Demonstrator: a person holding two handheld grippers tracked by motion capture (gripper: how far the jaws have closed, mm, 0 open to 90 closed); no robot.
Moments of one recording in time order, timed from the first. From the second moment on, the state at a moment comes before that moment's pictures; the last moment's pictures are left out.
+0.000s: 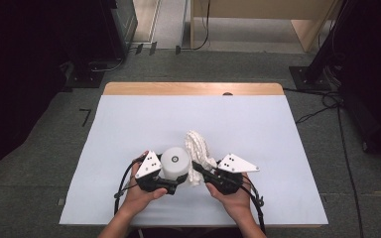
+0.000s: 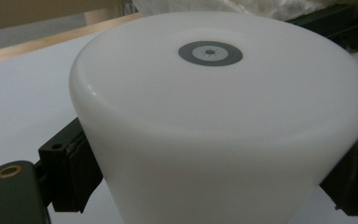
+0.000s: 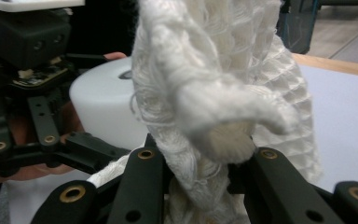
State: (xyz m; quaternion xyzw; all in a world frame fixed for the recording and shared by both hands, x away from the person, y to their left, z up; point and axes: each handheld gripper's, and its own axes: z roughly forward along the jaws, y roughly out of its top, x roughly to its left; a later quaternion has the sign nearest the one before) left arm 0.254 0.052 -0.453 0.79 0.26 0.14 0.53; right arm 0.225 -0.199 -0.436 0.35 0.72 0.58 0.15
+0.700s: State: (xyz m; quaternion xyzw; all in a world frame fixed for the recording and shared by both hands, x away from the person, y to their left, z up) left arm 0.265 0.061 -0.467 0.79 0.31 0.20 0.49; right arm 0.261 -0.252 -0.482 0.52 0.69 0.48 0.17
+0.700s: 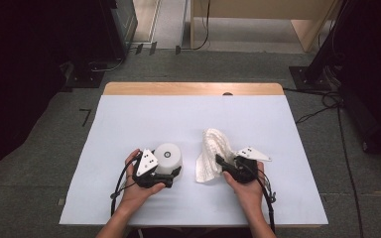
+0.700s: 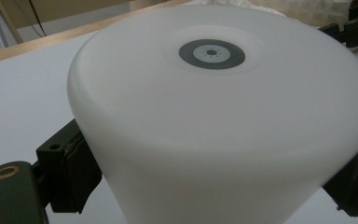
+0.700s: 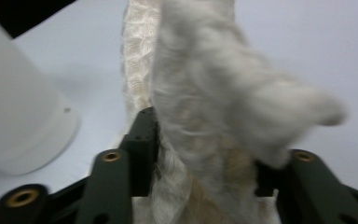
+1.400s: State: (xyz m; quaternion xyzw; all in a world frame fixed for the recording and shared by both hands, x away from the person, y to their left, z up) left arm 0.261 0.063 -0.463 0.78 0.32 0.19 0.50; right arm 0.256 -0.260 -0.449 0.49 0.68 0.48 0.26
